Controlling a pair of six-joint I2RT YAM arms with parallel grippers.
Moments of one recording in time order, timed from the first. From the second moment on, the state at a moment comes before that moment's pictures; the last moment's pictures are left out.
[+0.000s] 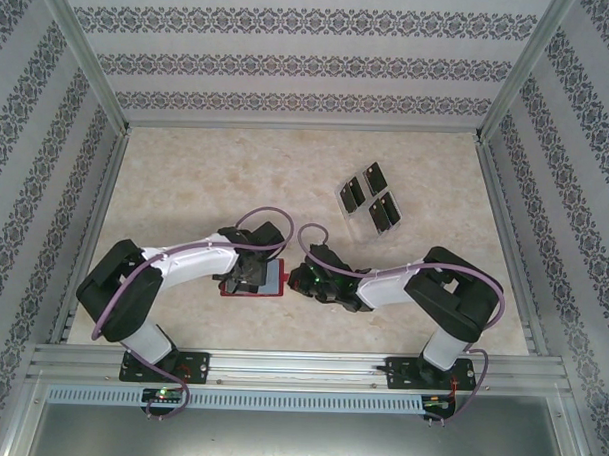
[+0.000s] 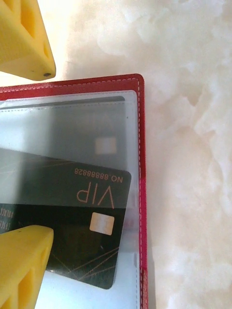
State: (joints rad) left arm -0.71 1.59 0.90 -0.79 -0.31 -0.73; right arm 0.91 1.70 0.60 0.35 -0.12 1.18
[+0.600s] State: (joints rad) left arm -0.68 1.52 0.93 -0.80 -0.28 -0.73; right arm 0.93 1.63 0.66 0.26 -0.13 1.13
